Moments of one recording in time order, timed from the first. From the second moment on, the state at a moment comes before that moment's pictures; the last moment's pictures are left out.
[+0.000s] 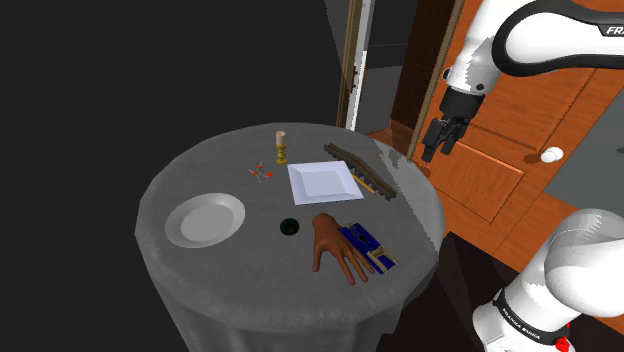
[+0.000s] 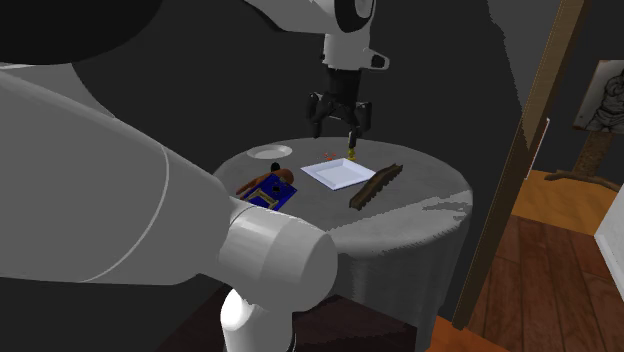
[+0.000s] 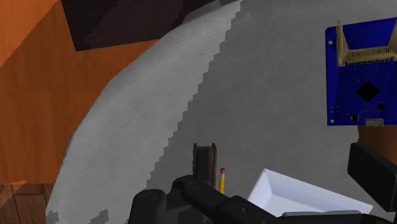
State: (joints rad) arm 0.00 -0.77 -0.04 -2.45 0.08 1.70 0.05
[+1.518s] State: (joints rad) arm 0.10 -0.28 0.34 -2.42 0.18 2.33 0.45
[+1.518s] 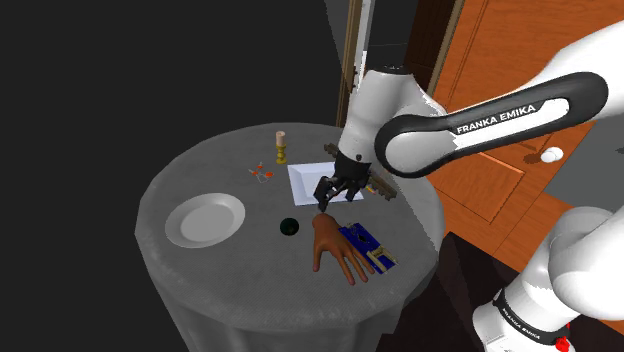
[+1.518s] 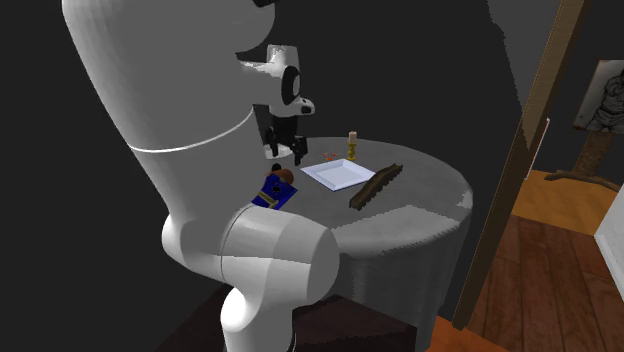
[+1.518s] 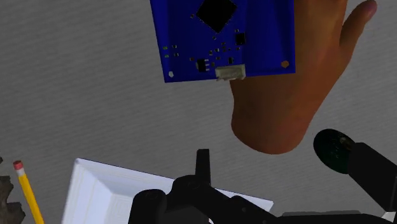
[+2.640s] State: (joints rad) arm 0.12 0.14 0.44 -2.21 -0.14 2.58 0.80
